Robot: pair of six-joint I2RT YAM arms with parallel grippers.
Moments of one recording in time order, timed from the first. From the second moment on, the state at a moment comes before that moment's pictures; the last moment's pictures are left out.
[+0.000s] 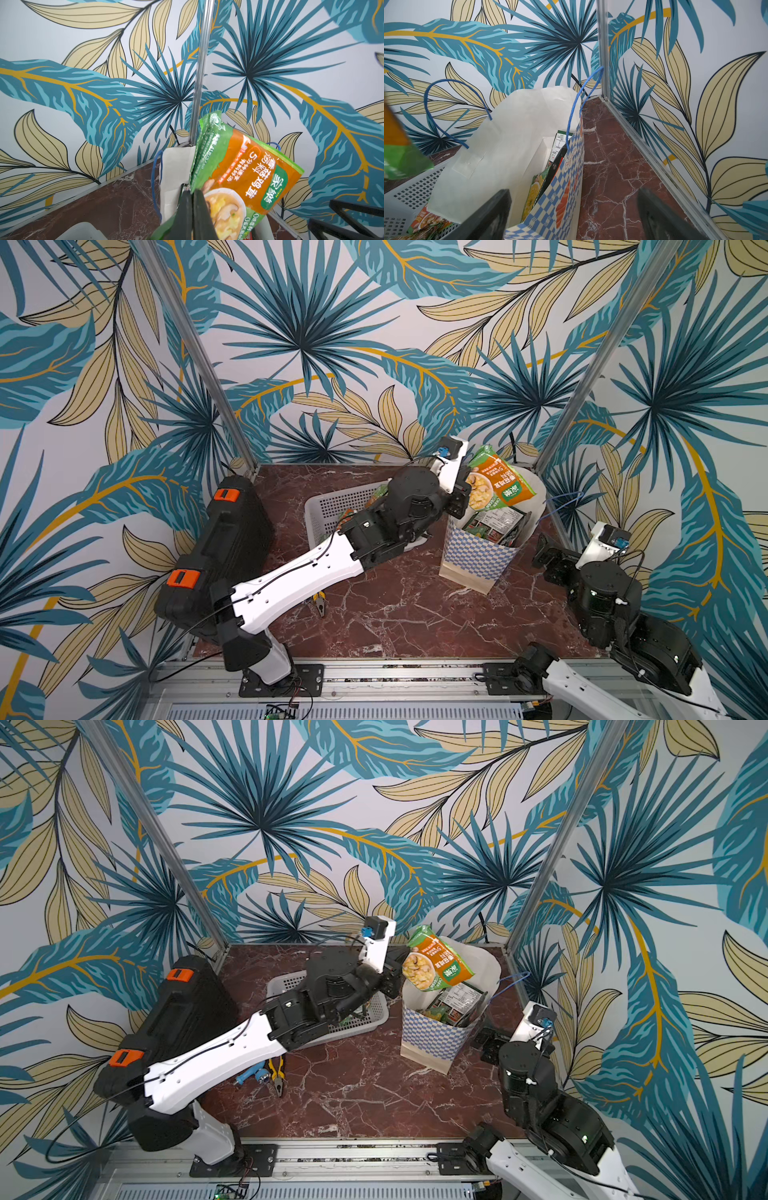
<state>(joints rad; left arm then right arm) -1.05 1.66 1.81 -0.19 -0.33 -0.13 0.65 0.51 1.08 -0.96 0.89 0.54</state>
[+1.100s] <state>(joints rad) -1.10 1.47 1.66 -0.53 -0.54 -0.16 0.65 0.59 1.06 -0.85 0.62 0.41</state>
